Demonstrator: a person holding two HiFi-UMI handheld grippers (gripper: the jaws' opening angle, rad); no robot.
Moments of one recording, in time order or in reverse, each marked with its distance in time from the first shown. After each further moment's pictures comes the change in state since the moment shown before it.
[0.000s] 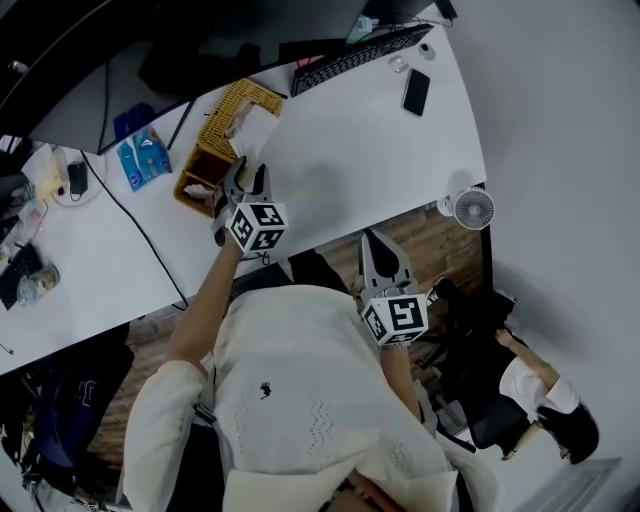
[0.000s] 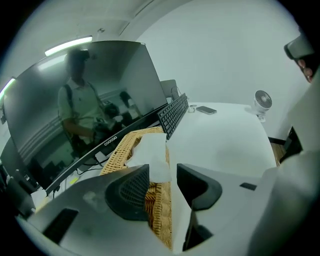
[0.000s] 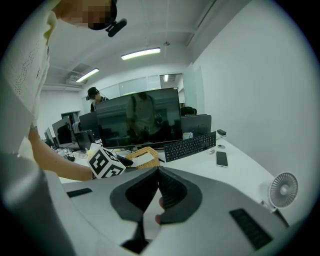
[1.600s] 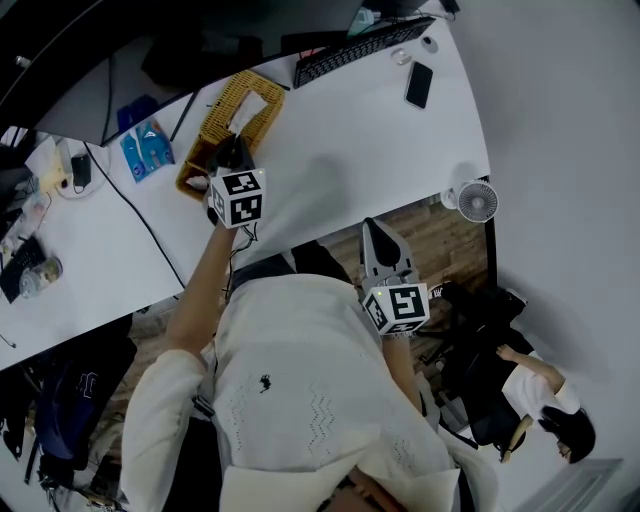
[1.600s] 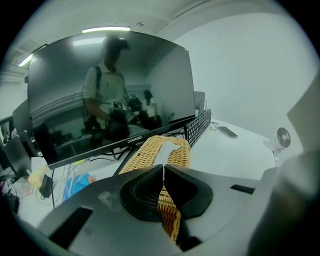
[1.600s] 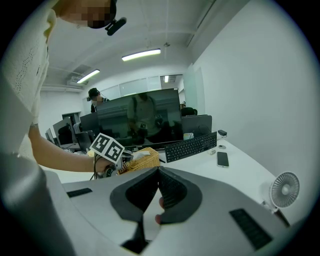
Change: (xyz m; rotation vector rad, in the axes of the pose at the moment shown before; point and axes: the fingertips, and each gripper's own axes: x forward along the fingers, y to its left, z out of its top) left arm -0.003 0.060 0.020 -0.338 -0.038 0.062; right arm 0.001 0.001 -0.002 0.003 -0.012 0.009
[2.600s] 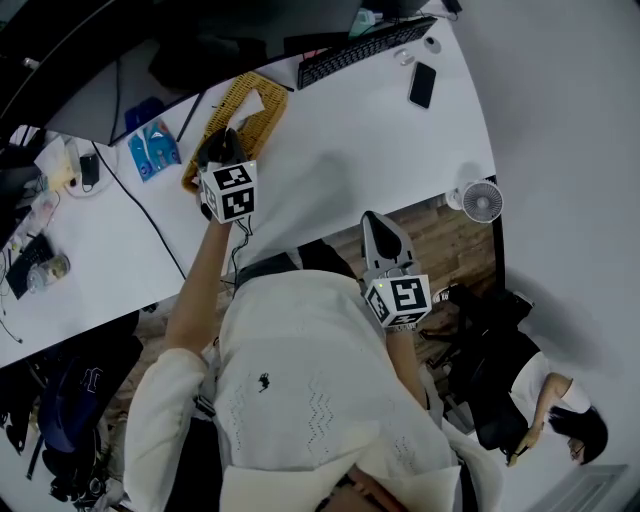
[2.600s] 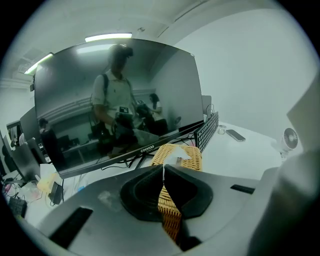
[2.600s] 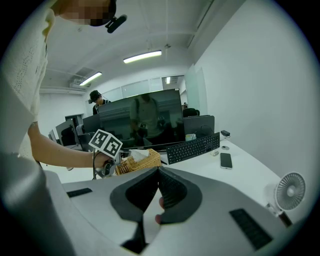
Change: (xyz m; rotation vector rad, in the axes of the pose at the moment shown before) left arm -0.009 0.030 0.021 0.014 -0.041 0.075; right arm 0.007 -0.001 0.001 0.000 -0.021 0.033
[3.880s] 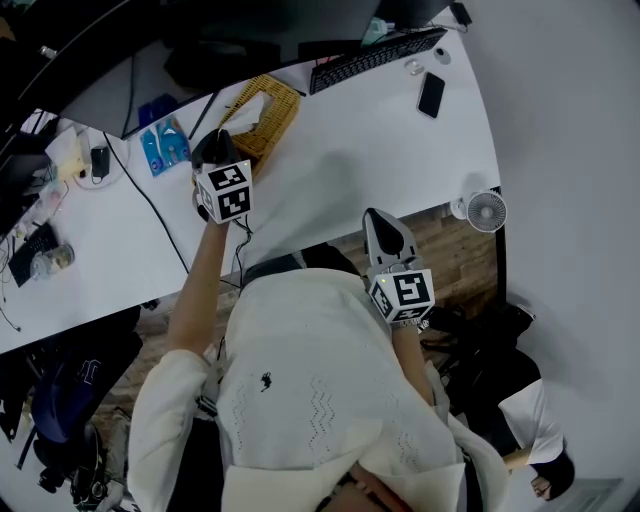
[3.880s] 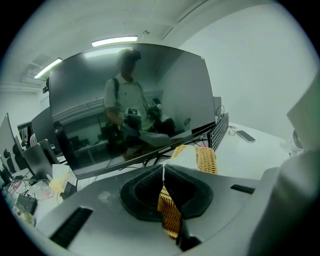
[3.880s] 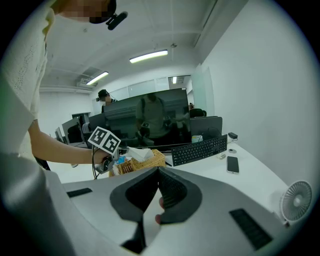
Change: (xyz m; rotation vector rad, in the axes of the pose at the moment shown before) left arm -0.015 0.039 0.002 -0.018 -0.018 0.099; right arm 0.011 0.006 0.006 -0.046 -0.003 0.063
